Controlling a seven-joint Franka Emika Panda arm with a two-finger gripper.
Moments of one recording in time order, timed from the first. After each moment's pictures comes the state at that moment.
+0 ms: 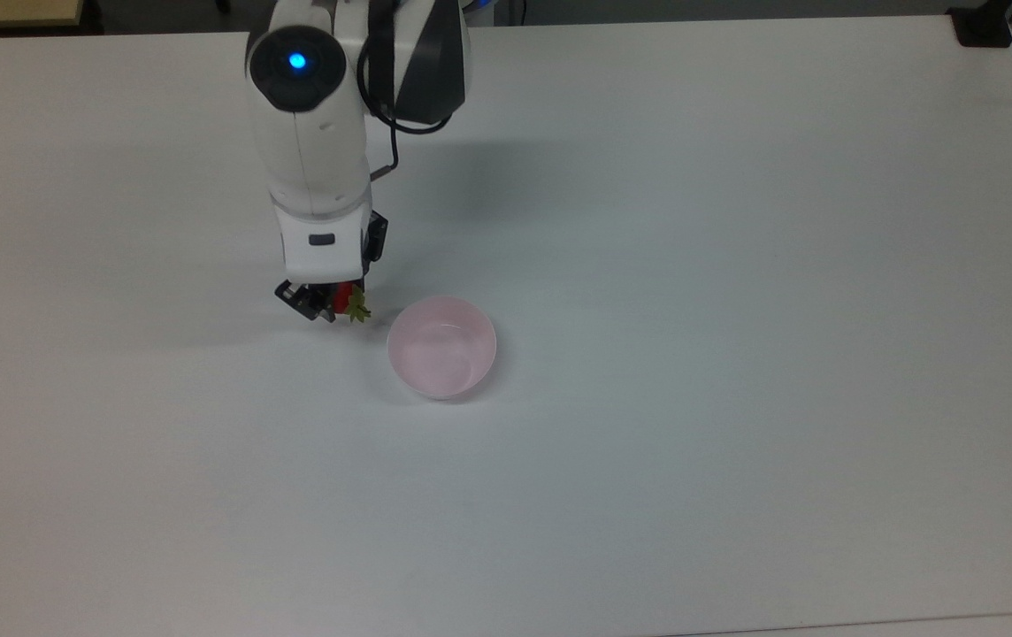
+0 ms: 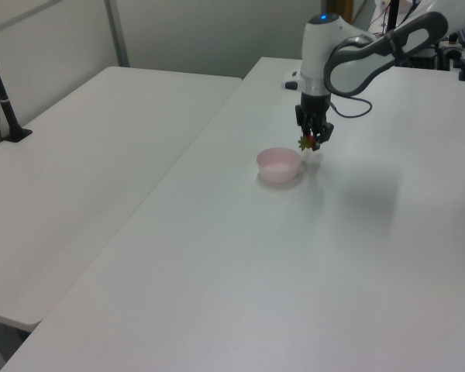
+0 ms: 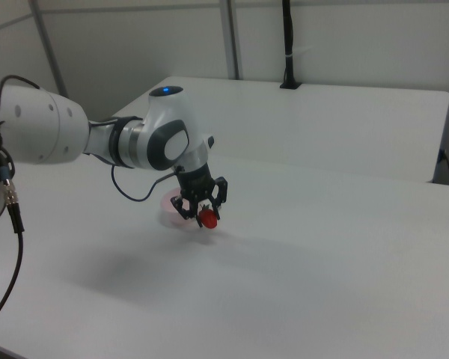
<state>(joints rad) -0.18 0.41 0.12 -1.76 -0.16 2.26 -0.91</state>
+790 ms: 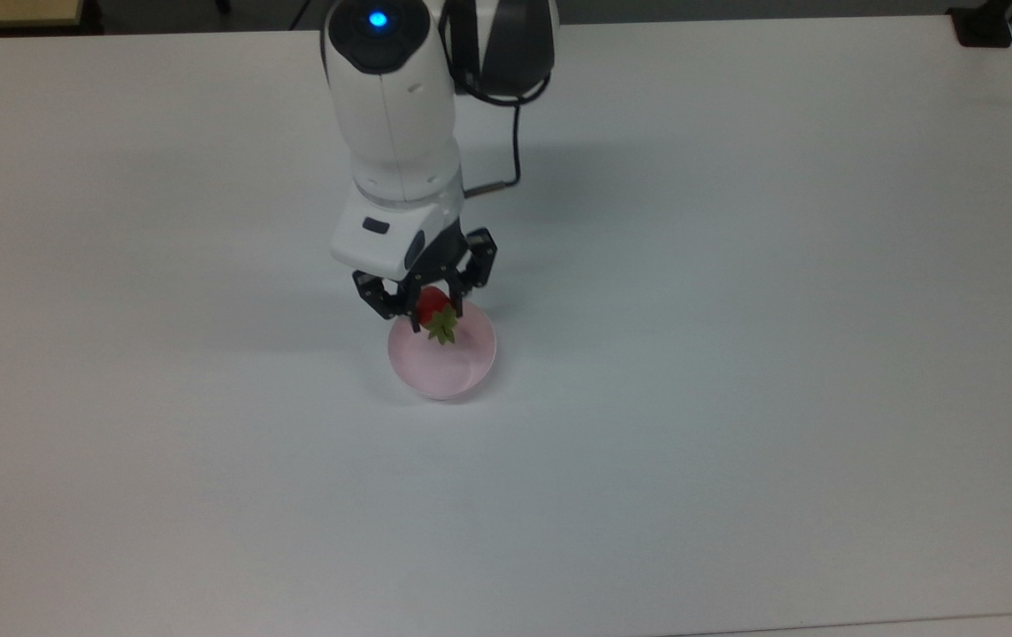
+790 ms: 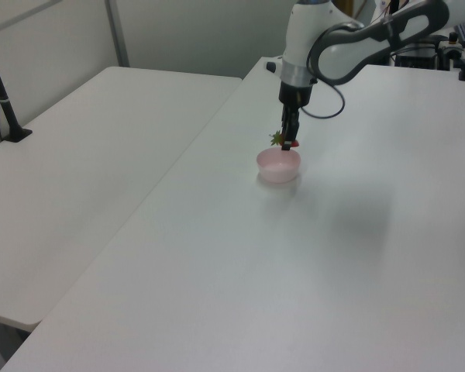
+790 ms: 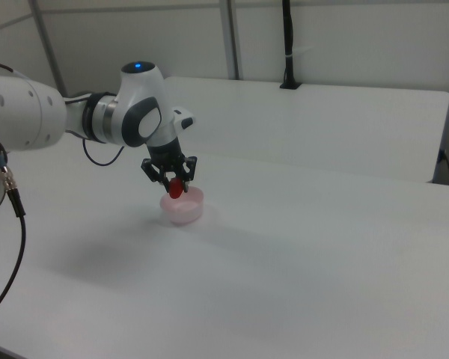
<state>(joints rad) -0.06 0.42 0.14 -1.66 -0.03 2.25 -0.32</state>
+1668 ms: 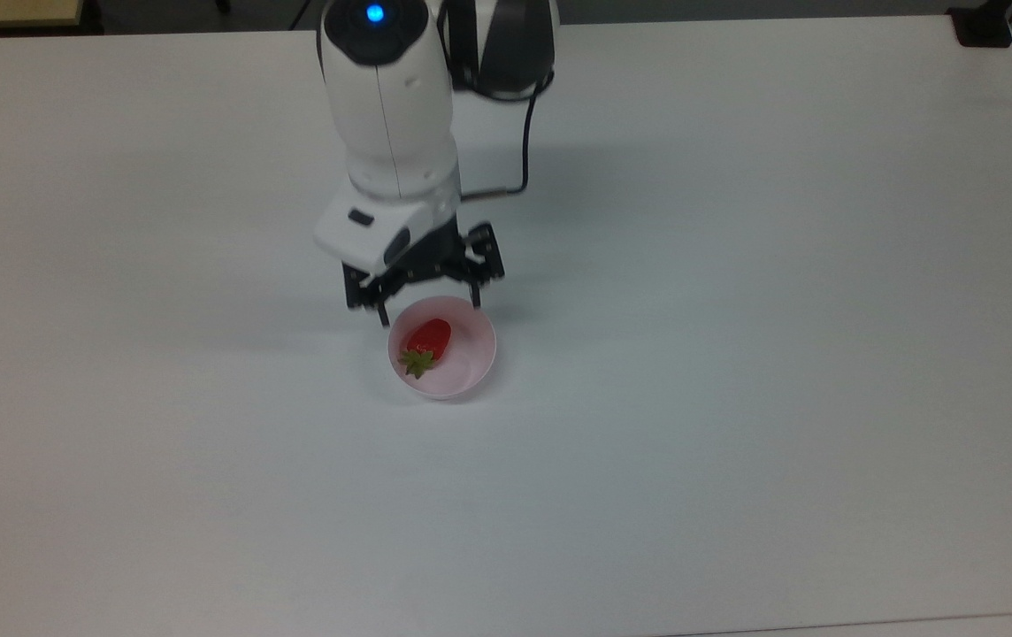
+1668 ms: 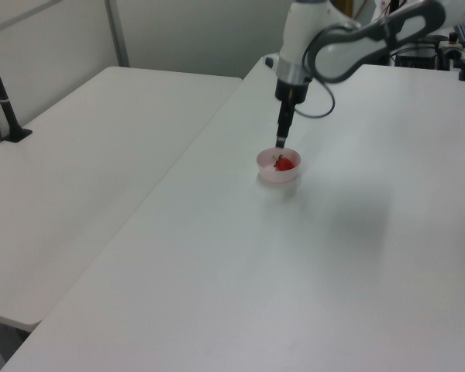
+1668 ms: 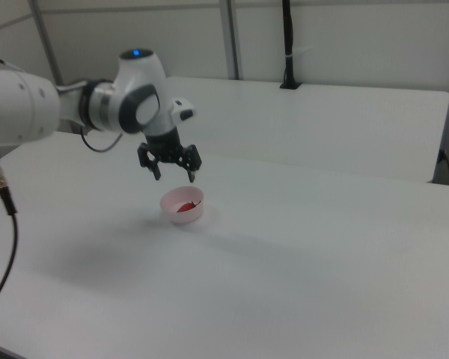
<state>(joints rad) -0.06 0.40 0.13 -1.62 -0.03 2.18 -0.19</state>
